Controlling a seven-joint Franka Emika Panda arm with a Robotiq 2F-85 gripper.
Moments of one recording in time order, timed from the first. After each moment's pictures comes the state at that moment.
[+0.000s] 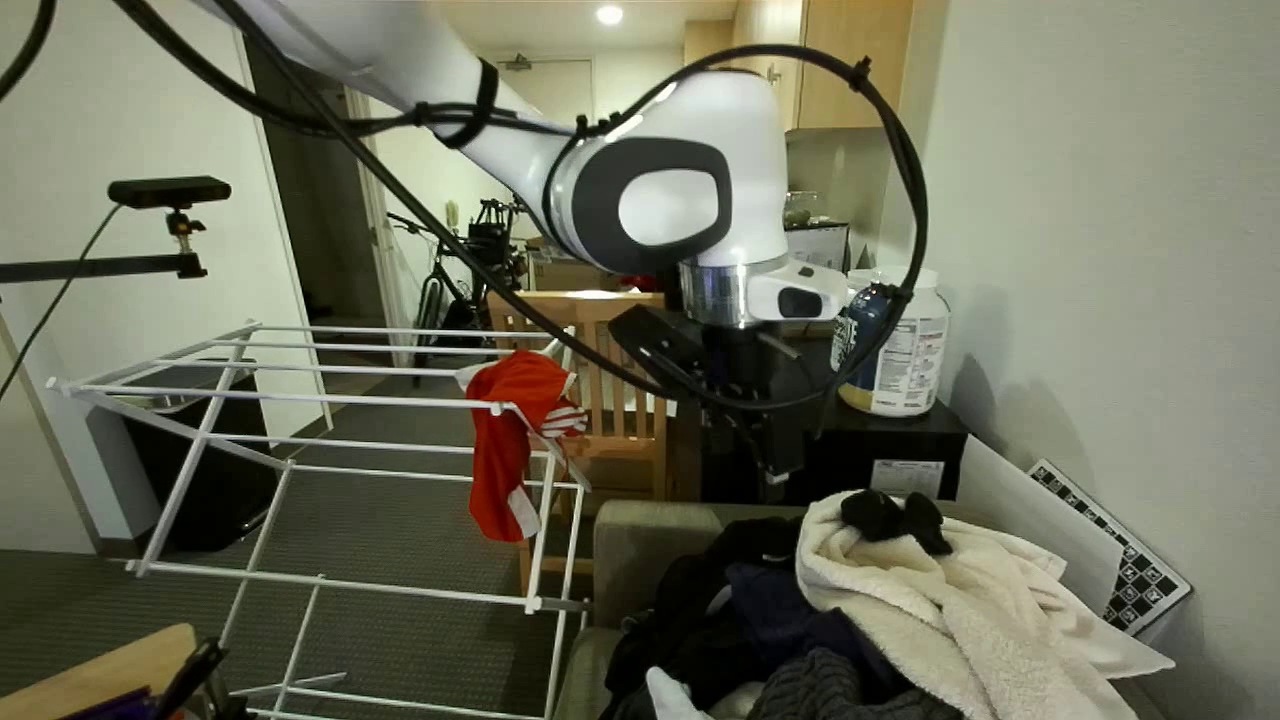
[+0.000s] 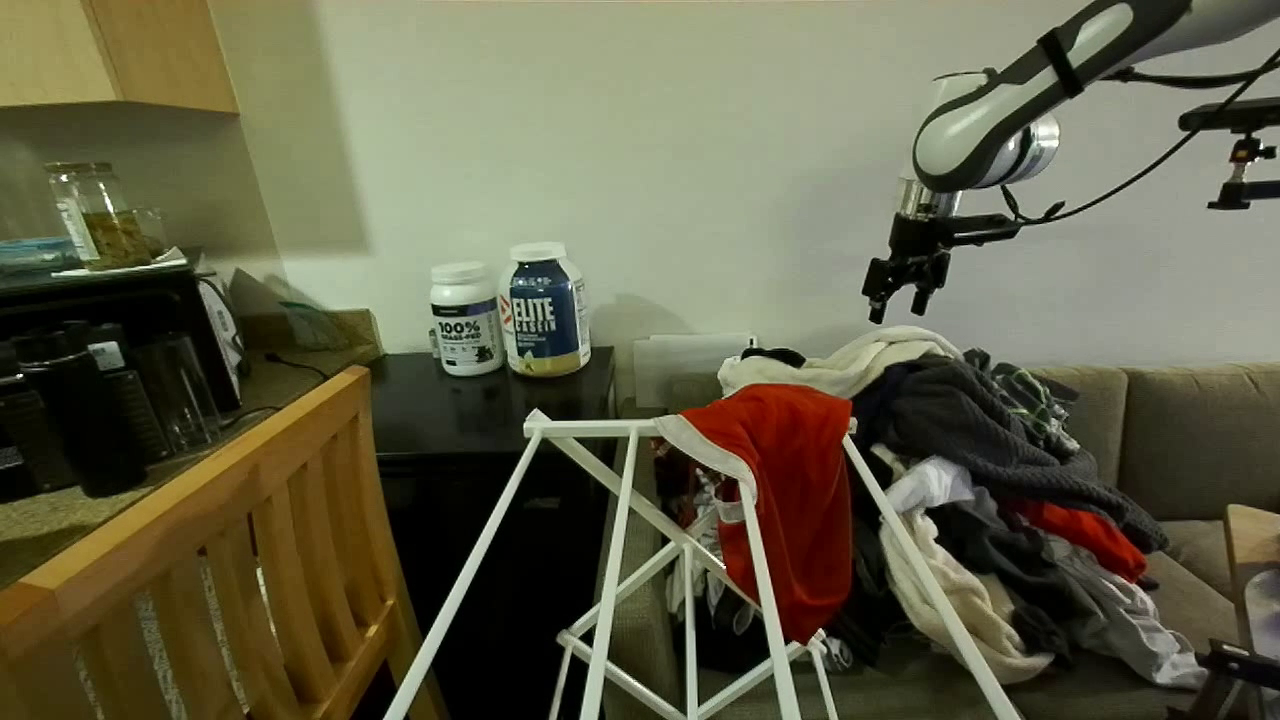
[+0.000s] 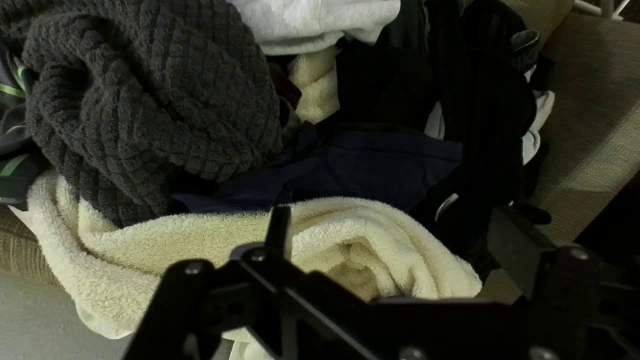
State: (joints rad) arm -0.13 0.16 -0.23 -2.06 0.05 2.34 0.06
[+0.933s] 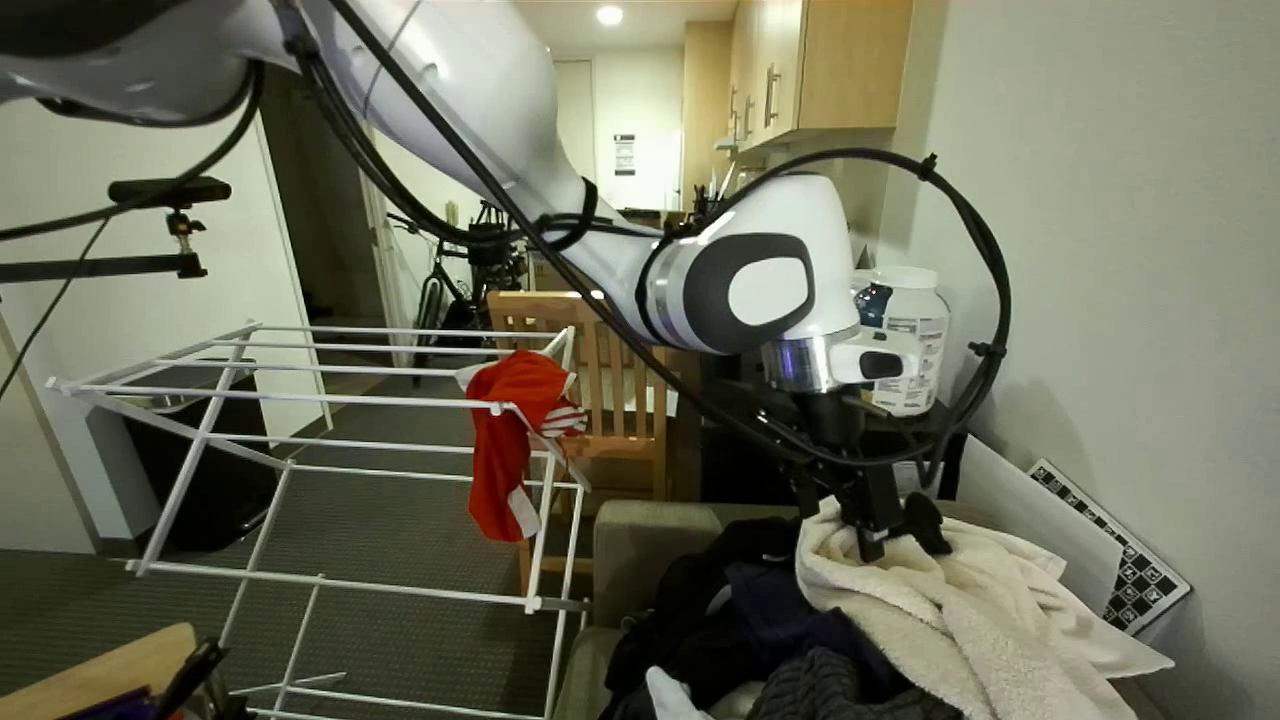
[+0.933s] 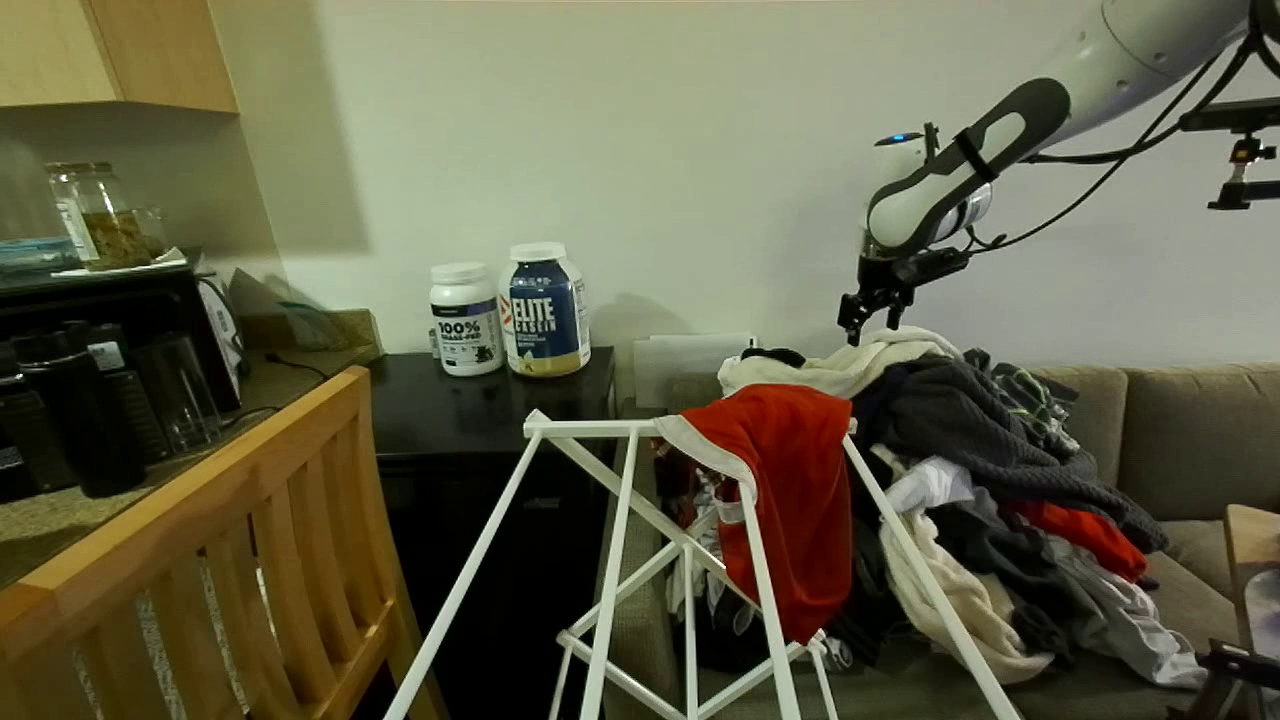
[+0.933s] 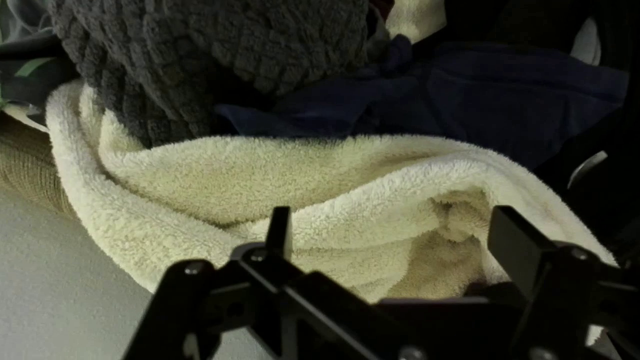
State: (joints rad) arm -0.14 0.47 -0.26 -1.81 -0.10 2.42 0.14
